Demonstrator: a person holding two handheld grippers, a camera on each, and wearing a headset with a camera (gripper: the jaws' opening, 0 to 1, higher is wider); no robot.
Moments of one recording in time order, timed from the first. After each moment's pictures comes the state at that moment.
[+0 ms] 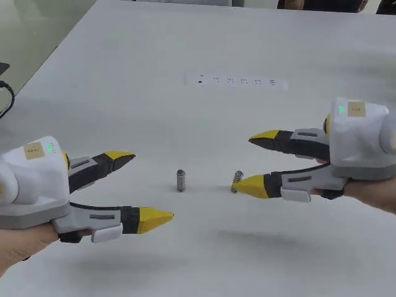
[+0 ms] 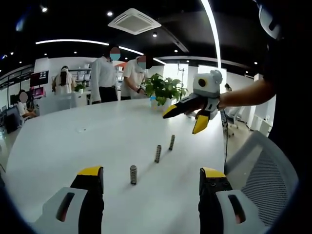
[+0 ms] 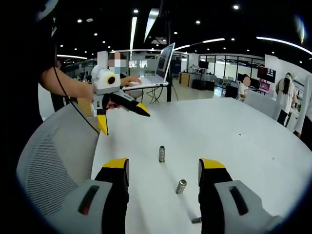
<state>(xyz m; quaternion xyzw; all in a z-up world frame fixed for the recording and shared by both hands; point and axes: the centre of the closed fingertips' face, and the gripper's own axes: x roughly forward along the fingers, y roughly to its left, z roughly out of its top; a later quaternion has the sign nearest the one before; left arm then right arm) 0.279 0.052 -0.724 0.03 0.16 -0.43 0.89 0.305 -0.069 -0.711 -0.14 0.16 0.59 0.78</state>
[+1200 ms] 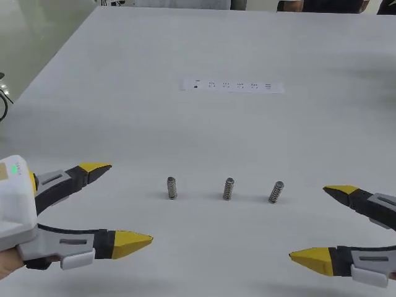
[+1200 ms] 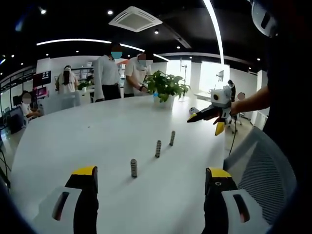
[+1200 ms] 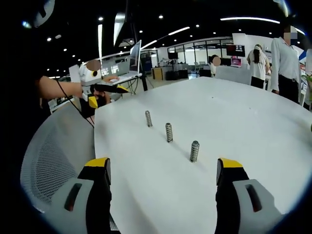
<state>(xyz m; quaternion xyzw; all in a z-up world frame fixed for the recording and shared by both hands) 0.263 0.063 -0.722 0.05 0.17 -0.41 0.89 0.274 -0.181 -0.756 -0.07 0.23 0.49 0.84</state>
